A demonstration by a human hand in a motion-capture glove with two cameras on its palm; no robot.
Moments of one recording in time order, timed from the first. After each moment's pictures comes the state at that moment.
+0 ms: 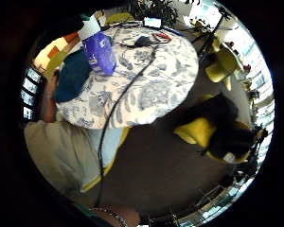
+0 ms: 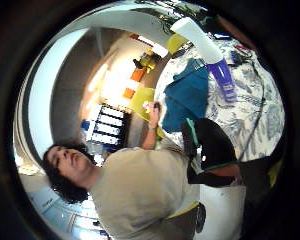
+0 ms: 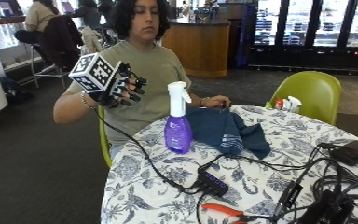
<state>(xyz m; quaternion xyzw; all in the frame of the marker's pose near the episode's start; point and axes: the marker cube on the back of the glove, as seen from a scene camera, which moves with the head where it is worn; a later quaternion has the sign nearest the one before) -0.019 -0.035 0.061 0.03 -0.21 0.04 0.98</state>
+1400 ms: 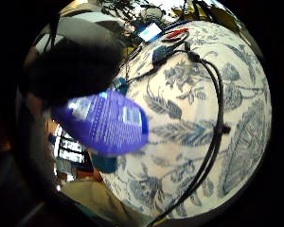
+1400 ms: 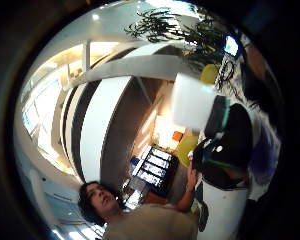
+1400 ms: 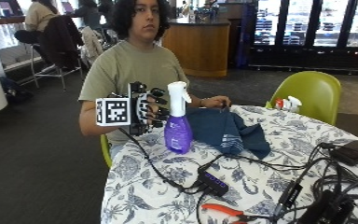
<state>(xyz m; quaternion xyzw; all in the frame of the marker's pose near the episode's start) -0.010 -0.131 0.133 0.22 -0.47 0.13 0.84</state>
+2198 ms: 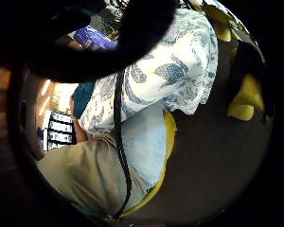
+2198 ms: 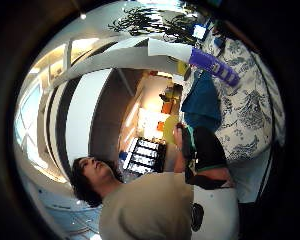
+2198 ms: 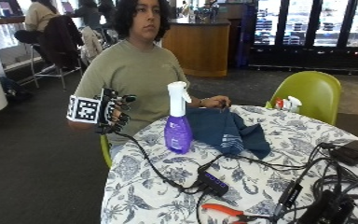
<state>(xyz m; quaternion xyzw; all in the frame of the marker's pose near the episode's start) -0.035 0.039 0.155 0.16 -0.41 0.18 0.88</state>
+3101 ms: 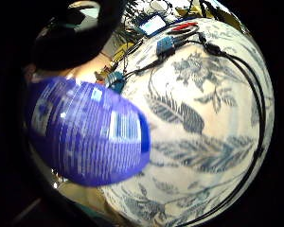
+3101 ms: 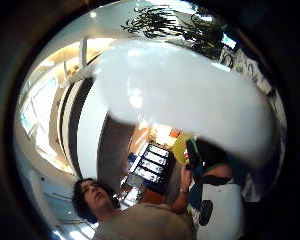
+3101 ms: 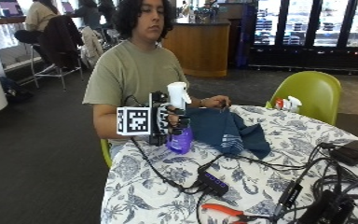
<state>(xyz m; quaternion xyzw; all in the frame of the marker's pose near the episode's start) -0.013 -0.192 0.175 0.25 -0.45 0.14 0.85</state>
